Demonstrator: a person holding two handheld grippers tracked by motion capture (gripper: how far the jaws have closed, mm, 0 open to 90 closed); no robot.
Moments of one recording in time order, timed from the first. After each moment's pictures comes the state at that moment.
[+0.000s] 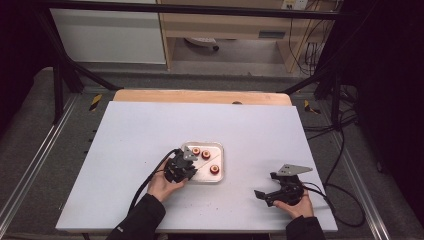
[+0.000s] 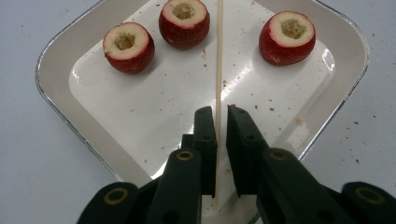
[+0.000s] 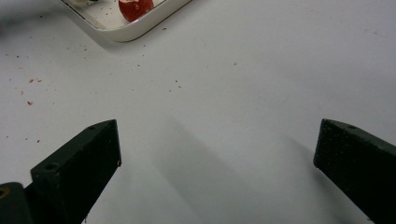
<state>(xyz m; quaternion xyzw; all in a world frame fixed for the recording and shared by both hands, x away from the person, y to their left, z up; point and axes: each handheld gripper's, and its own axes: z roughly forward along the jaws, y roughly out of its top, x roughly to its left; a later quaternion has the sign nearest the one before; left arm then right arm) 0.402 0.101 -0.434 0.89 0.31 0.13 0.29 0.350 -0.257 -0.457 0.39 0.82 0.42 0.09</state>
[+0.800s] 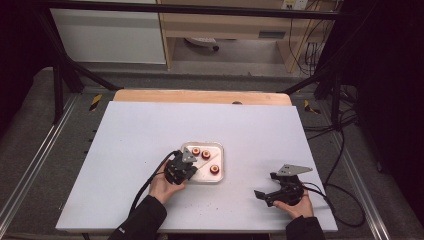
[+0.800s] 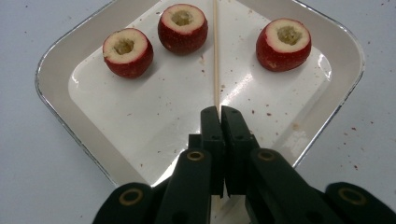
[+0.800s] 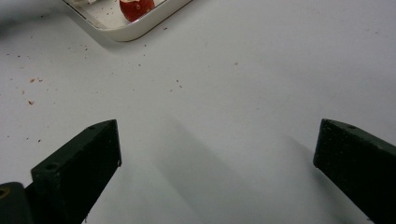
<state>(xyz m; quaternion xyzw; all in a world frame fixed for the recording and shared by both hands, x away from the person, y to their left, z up) 0.396 0.103 -0.435 0.88 0.31 0.14 0.32 0.350 -0.257 -0.457 0.38 0.82 0.42 0.09</state>
